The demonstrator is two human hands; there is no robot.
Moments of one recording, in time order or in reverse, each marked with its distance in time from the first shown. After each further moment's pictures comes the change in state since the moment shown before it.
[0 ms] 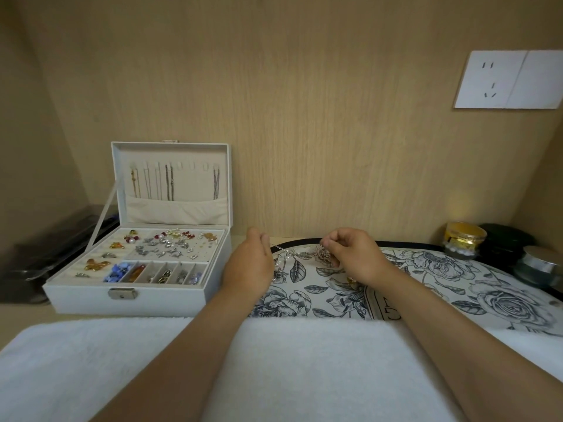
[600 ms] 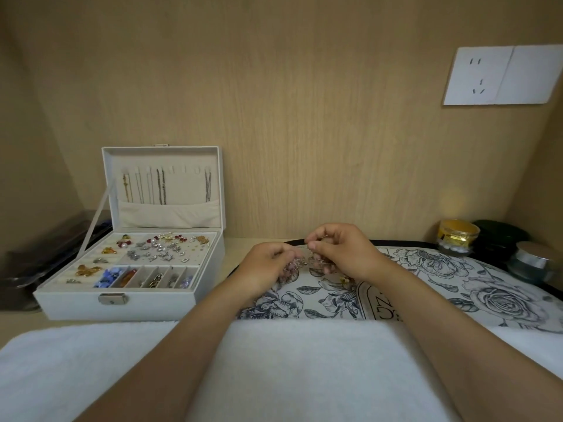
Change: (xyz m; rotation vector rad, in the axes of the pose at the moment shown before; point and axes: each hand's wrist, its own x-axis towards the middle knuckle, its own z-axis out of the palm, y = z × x) left_hand 0.000 0.020 0.004 -0.620 -0.420 -0.099; right_hand -0.003 -0.013 -0.008 0.197 -0.191 -0.067
